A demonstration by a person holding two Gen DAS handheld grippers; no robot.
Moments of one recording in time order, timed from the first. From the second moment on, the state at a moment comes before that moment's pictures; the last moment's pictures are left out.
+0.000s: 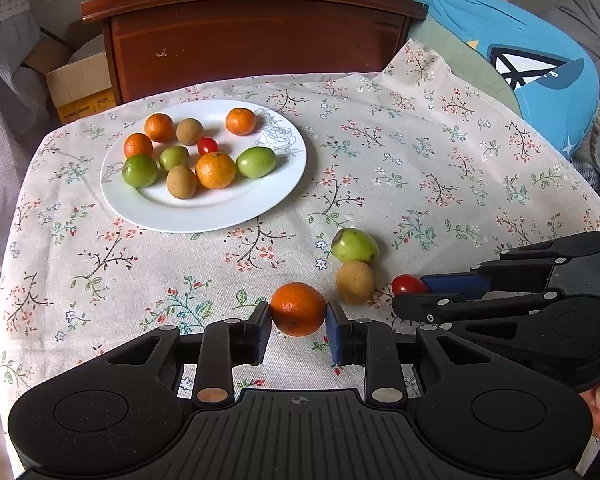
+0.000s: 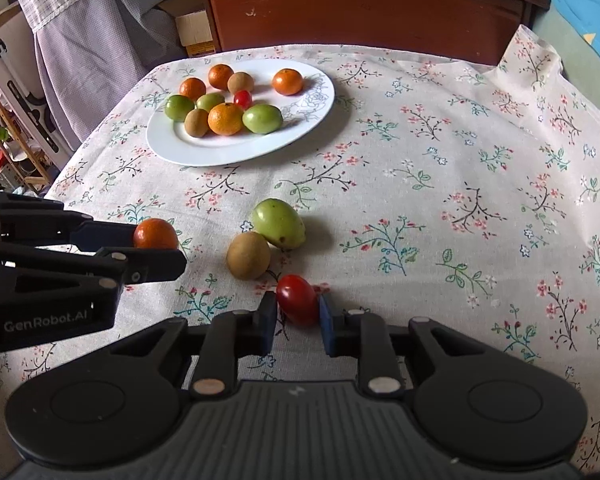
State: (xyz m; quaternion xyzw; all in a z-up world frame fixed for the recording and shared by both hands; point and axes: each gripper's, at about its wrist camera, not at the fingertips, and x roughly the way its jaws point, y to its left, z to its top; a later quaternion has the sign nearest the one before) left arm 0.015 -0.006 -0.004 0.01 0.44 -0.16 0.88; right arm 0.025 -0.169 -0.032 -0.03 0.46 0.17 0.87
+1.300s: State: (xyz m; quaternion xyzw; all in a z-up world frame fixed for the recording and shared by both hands) left arm 0.149 0.045 0.008 -0.05 0.40 -0.10 0.91; right arm 0.150 -0.142 -0.020 0.14 0.37 0.16 0.90
